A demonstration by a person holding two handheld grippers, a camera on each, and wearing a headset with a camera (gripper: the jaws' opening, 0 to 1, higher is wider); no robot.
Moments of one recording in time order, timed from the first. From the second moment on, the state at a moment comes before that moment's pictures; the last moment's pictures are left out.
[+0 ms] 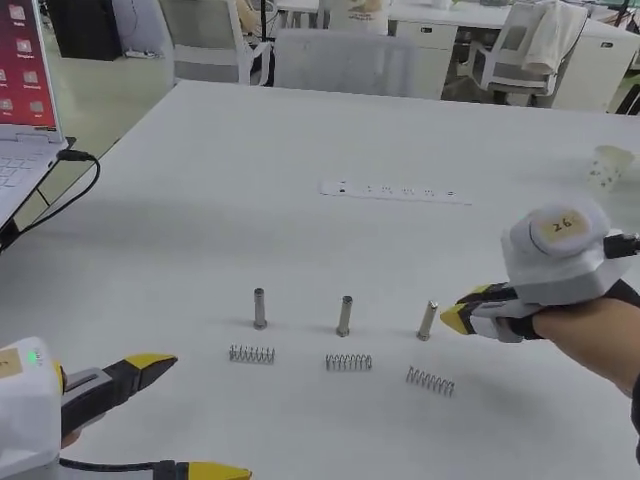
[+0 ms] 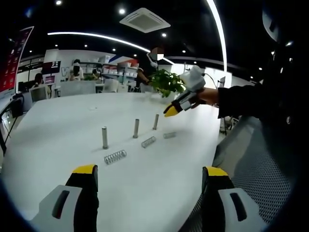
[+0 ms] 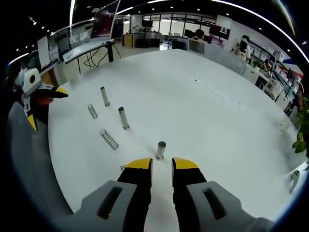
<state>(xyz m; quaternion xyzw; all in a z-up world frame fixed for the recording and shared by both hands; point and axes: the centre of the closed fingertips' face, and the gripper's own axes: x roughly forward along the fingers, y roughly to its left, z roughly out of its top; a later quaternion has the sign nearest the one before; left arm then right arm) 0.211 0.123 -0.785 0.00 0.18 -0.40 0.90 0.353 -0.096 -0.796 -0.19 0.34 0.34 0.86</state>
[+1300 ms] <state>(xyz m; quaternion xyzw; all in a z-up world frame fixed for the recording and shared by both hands) 0.207 0.126 -0.789 -0.01 0.18 -0.40 0.90 0.307 -0.054 -0.854 -0.32 0.42 0.44 0.73</state>
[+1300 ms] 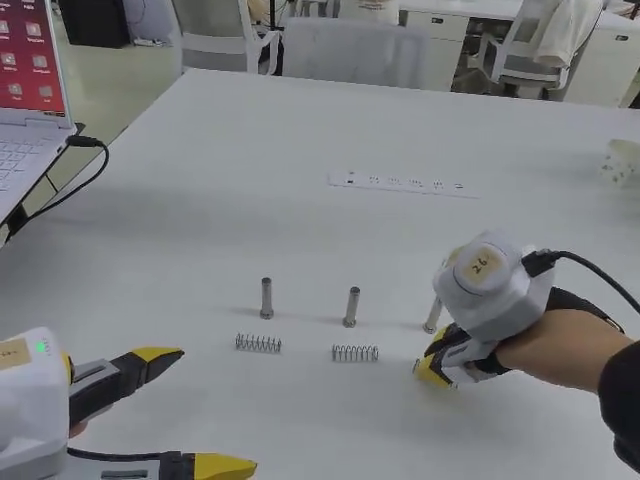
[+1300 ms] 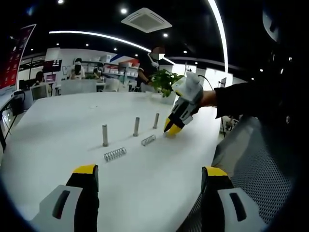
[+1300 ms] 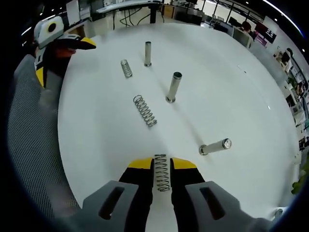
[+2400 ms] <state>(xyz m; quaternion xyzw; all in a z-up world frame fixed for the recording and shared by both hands) 0.206 0.120 -0.779 0.00 0.18 -0.41 0.89 0.300 -0.038 -0.817 -0.27 0.40 0.45 0.75</state>
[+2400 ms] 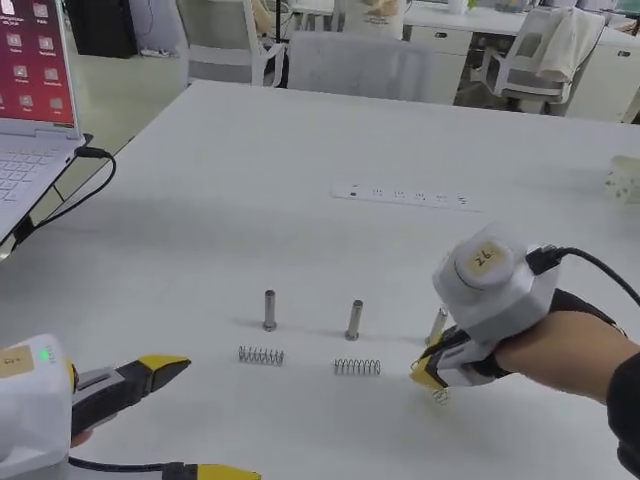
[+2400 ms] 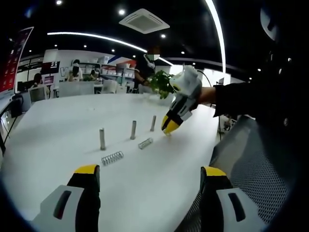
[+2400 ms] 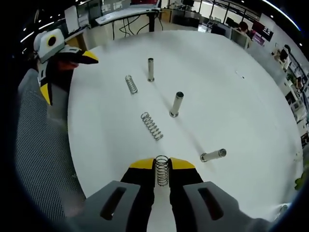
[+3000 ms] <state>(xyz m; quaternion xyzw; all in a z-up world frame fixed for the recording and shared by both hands) 0.209 0.087 -0.748 -0.01 0.15 -0.46 0.87 0.281 0.009 -0.737 -0.19 0.30 0.48 0.80</state>
